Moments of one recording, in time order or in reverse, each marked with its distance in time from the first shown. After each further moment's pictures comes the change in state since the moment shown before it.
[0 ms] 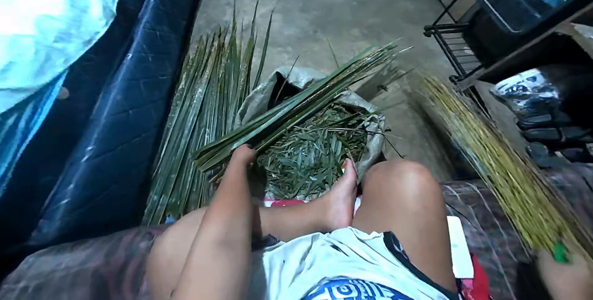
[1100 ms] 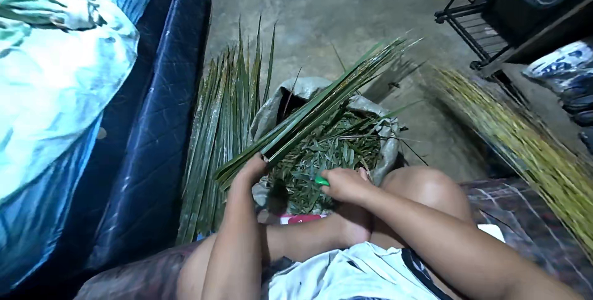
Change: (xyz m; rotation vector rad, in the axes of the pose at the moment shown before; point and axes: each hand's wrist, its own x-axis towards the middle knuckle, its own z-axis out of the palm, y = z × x) left_hand -0.055 0.043 -0.044 0.130 -0.073 0.075; right_hand -0.186 -0.412 0.144 -0.444 -1.209 -0.998
